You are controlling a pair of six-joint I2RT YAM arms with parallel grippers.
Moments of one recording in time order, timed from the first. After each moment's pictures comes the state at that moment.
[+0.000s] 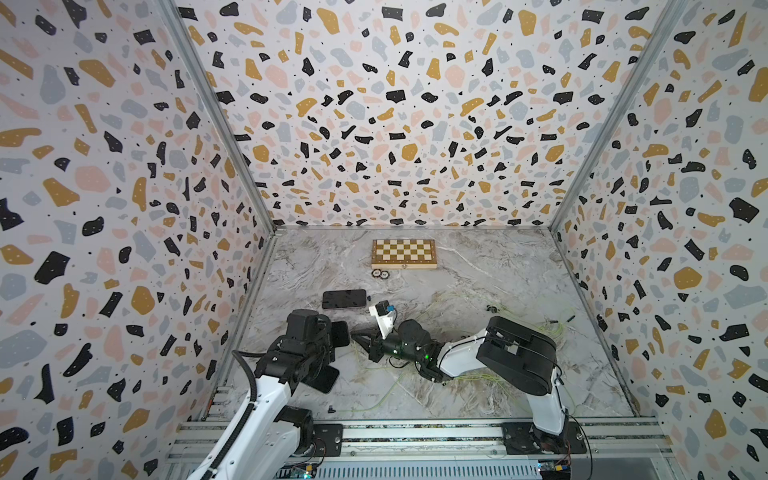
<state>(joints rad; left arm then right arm) -0.19 0.76 0.49 -0.56 0.05 -1.82 1.12 2.02 0.91 1.01 -0.17 0.58</state>
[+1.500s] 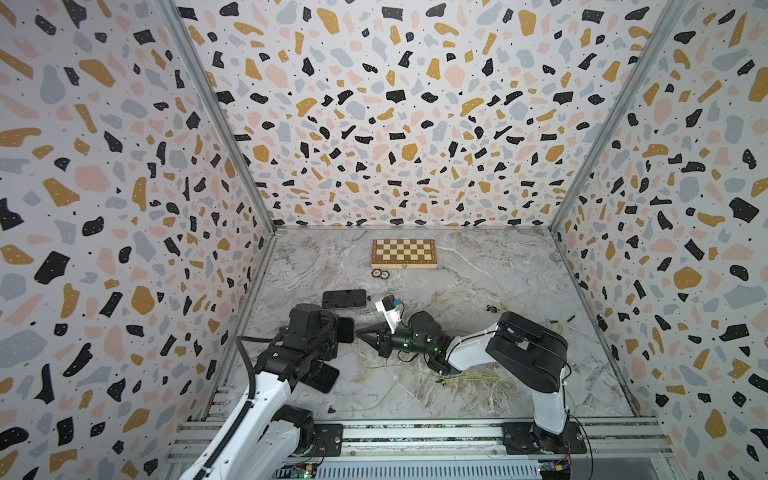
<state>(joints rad) -0.26 0.78 0.56 -0.56 0.08 -1.71 1.04 1.97 0.86 1.03 -0.37 0.60</state>
